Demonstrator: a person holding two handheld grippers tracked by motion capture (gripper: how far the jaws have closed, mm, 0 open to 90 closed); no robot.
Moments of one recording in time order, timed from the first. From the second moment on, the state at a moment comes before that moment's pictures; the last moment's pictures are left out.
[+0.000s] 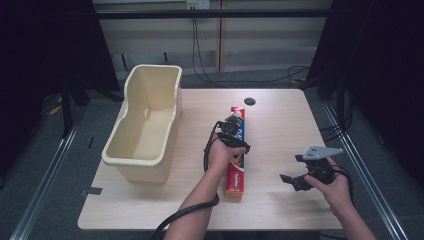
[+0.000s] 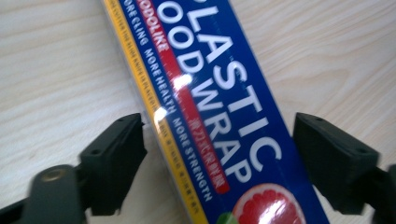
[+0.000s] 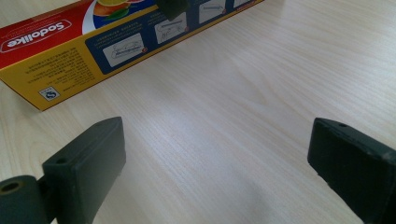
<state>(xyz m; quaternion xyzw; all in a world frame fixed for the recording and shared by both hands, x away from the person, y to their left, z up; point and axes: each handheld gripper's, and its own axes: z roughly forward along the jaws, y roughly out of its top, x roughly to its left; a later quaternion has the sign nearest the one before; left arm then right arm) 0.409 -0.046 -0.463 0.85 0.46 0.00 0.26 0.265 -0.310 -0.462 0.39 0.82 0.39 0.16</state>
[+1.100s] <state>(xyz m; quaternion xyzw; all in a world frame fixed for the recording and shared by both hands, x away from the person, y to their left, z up) 0.411 -0.041 -0.457 0.82 0.53 -0.01 0.20 0.267 -0.309 -0.463 0.38 0.82 0.39 0.16</state>
